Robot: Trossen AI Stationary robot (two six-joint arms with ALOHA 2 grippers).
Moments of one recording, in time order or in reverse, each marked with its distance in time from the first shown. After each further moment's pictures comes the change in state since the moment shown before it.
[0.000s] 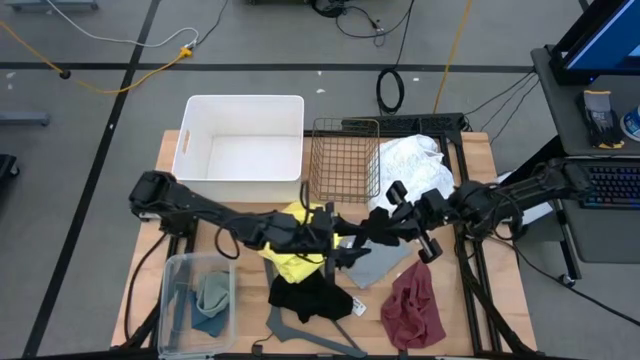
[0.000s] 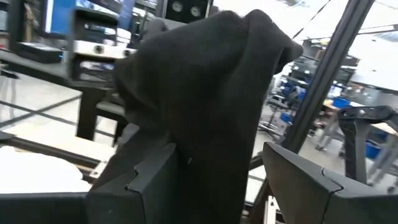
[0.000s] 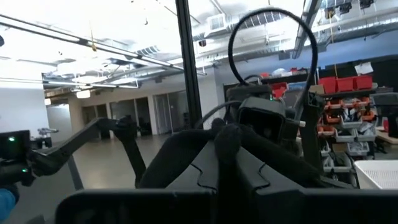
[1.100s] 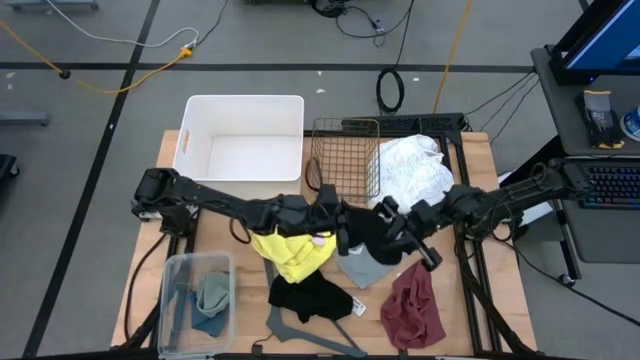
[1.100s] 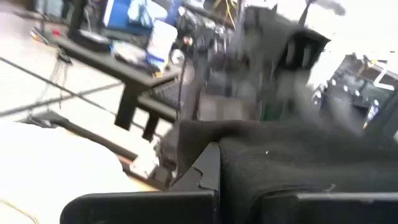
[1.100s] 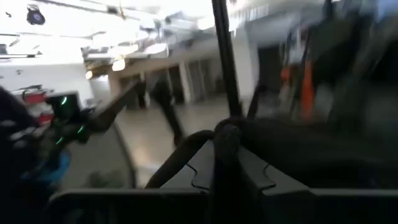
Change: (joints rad) left arm 0.106 0.003 0.019 -0.046 -0.064 -0.094; right arm 0.001 0.021 0.000 -0.134 -0.169 0.084
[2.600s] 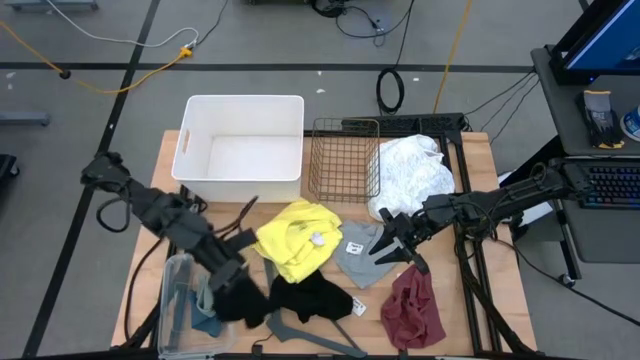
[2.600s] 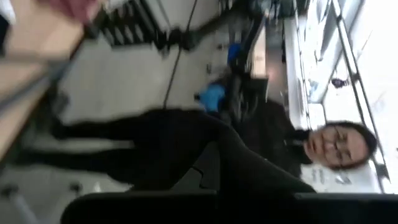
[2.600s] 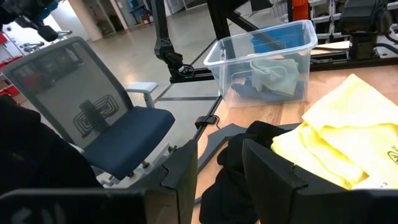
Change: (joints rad) left arm -0.370 -0.514 0.000 -0.826 0.494 -1.057; right arm 0.000 0.000 0.000 -0.407 -0.013 0.021
